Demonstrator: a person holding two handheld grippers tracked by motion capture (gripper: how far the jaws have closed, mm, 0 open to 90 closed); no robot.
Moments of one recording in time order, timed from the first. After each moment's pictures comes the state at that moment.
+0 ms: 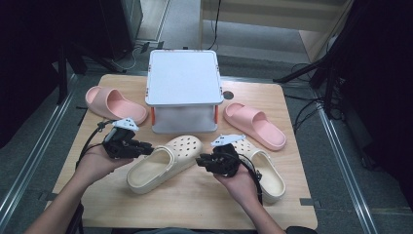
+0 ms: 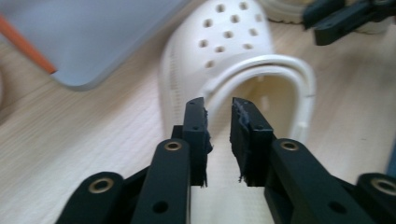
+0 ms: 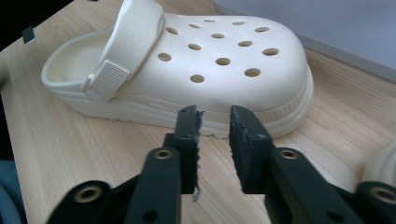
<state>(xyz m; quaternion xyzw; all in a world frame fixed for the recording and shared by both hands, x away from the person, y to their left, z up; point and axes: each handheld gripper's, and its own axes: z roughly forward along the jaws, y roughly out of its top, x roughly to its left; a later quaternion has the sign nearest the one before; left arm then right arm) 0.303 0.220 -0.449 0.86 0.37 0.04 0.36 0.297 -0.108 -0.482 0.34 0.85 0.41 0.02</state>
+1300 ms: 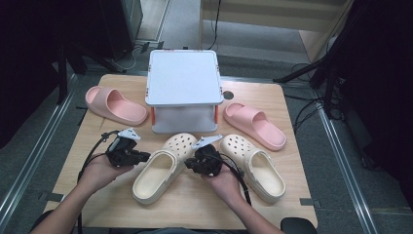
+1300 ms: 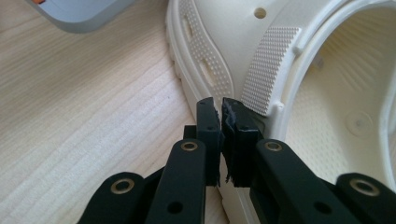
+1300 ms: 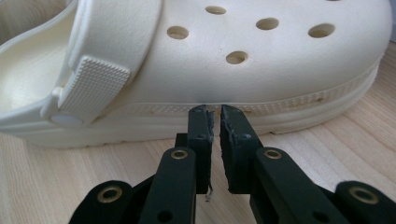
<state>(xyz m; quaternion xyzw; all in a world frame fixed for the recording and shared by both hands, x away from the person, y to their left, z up) 0.294 0.218 -0.491 0.86 0.40 0.03 0.32 0.307 -0.065 -0.509 0.32 0.88 0.36 0.01</state>
